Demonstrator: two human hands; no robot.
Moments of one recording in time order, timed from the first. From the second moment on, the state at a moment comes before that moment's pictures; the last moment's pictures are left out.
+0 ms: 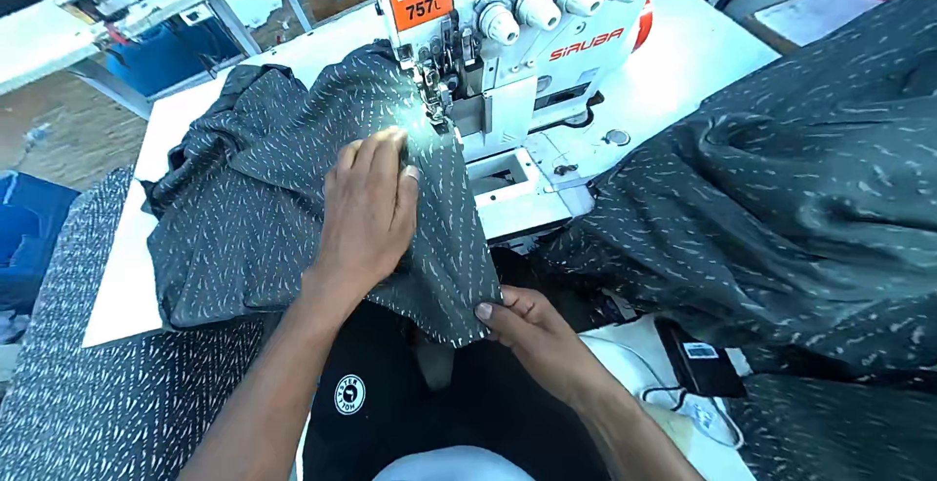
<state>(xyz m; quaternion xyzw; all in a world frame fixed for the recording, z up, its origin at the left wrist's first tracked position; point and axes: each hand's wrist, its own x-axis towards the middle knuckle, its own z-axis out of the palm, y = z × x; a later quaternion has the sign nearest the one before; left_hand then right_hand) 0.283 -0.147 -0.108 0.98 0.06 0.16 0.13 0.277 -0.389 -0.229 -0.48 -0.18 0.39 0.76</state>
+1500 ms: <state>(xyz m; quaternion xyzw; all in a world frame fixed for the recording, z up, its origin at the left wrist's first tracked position) 0.345 -0.078 -0.132 0.91 -0.19 0.26 0.27 0.368 -0.277 -0.120 -0.50 0.07 0.34 0.79</state>
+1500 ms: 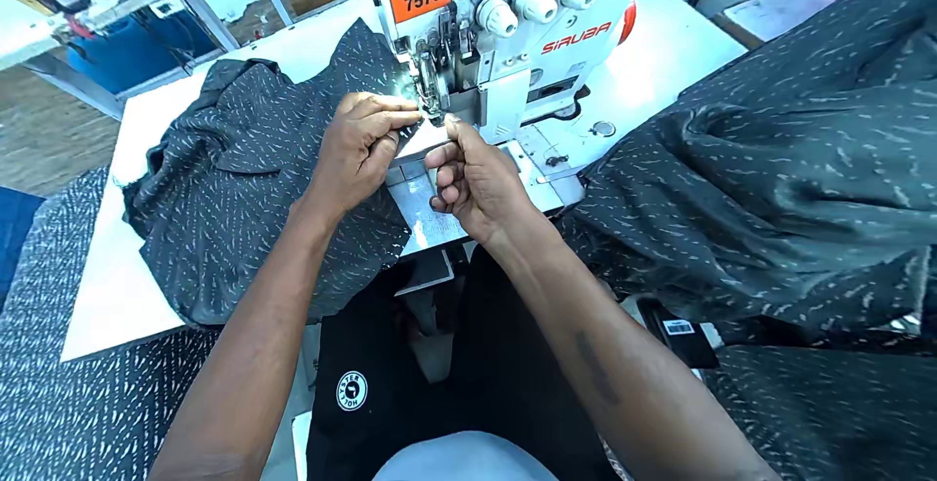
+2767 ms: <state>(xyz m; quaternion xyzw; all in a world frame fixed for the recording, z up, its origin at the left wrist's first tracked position) 0.088 -0.104 -0.073 0.69 -0.19 -0.23 0.66 0.313 -0.158 -0.109 -0.42 -0.02 0.43 0.80</state>
